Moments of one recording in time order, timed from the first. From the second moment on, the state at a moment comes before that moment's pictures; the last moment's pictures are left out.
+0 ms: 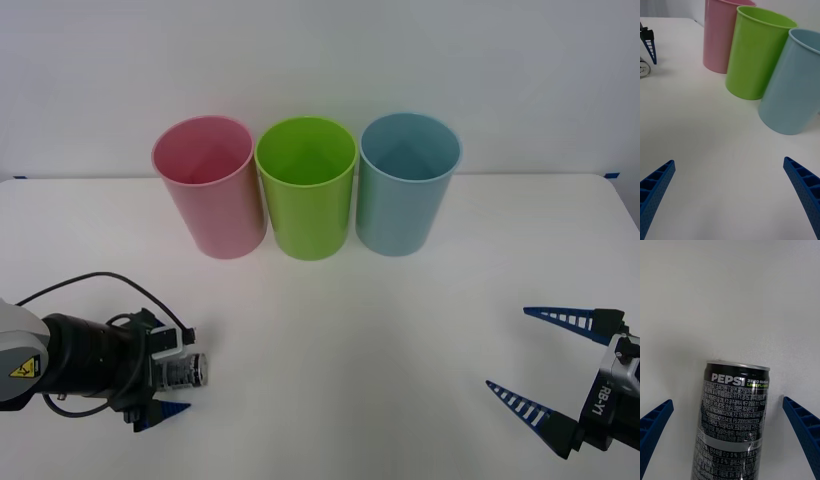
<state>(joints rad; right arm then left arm) 0.44 -0.43 -0.37 -2.08 1.48 -1.13 -0.01 -0.67 1.27 -1.29 -1.75 -1.76 -0.47 0.84</state>
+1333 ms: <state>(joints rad) 0.44 -0.43 -0.37 -2.08 1.48 -1.13 -0.01 -0.73 1.29 -1.36 -1.77 -1.78 -0.45 0.81</state>
